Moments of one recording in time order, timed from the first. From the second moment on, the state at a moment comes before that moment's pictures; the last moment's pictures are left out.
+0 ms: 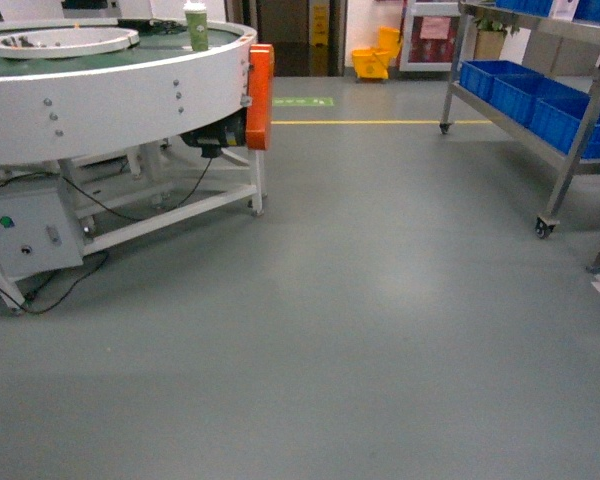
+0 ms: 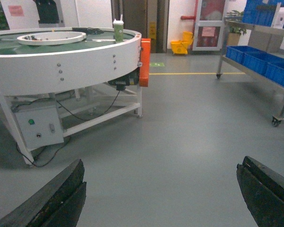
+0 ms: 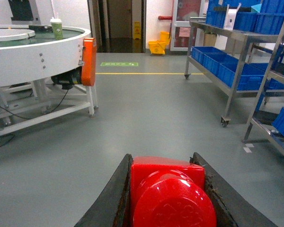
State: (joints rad) left arm 0.00 0.01 0.02 0.00 0.00 0.00; right arm 0.00 0.00 0.01 0.00 0.00 -0.01
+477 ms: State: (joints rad) left arm 0.00 0.01 0.02 0.00 0.00 0.00; right arm 0.00 0.00 0.01 0.00 0.00 -0.01
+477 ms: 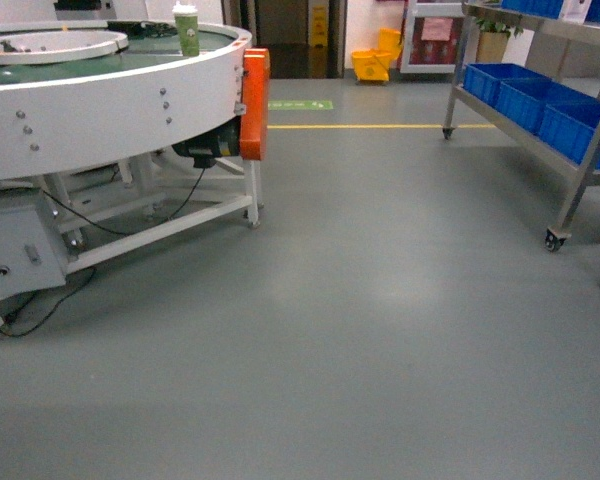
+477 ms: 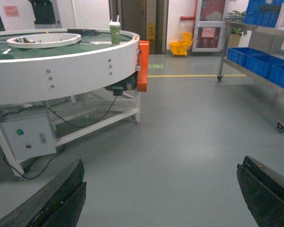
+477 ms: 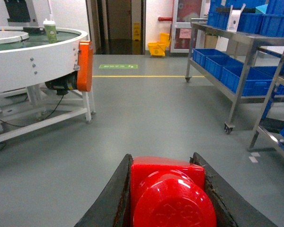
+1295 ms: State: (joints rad) left arm 0.00 0.01 0.02 0.00 0.00 0.00; right arm 0.00 0.00 0.01 0.00 0.00 -0.01
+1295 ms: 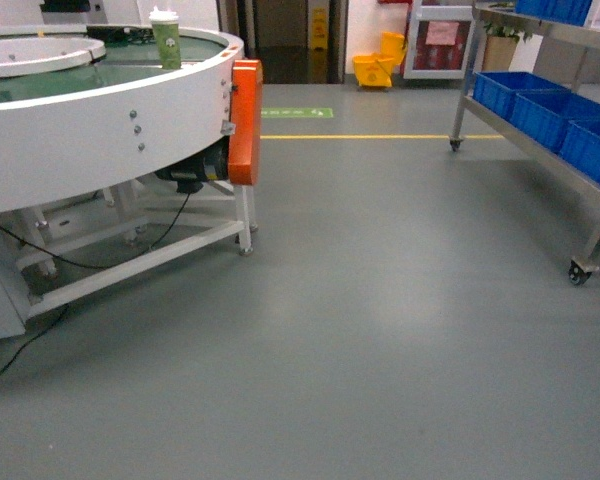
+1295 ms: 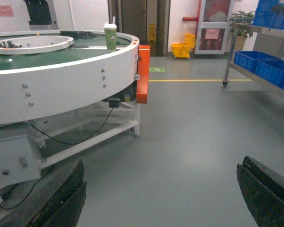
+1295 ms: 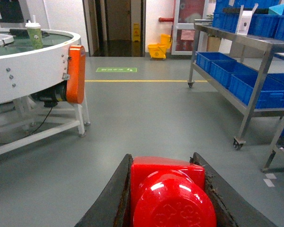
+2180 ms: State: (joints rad) left arm 0.00 0.01 0.02 -0.01 0.00 0.00; right arm 0.00 0.00 0.01 0.00 0.00 -0.01
